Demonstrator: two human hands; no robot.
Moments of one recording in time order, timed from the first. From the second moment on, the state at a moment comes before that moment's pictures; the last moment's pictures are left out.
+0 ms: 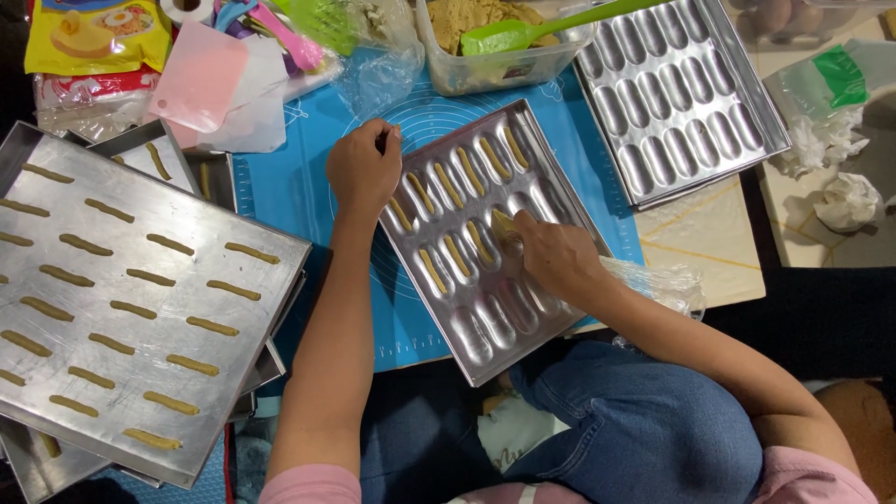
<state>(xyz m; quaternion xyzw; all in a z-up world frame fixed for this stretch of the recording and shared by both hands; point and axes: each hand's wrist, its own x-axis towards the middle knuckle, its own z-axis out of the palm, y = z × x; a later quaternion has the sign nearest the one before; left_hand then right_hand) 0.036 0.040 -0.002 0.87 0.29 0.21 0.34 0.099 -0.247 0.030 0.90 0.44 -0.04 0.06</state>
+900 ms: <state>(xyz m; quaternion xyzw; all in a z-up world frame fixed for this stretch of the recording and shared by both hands) 0.037 0.039 -0.002 0.87 0.29 0.22 0.34 0.105 -0.258 0.021 0.91 0.41 -0.06 0.03</state>
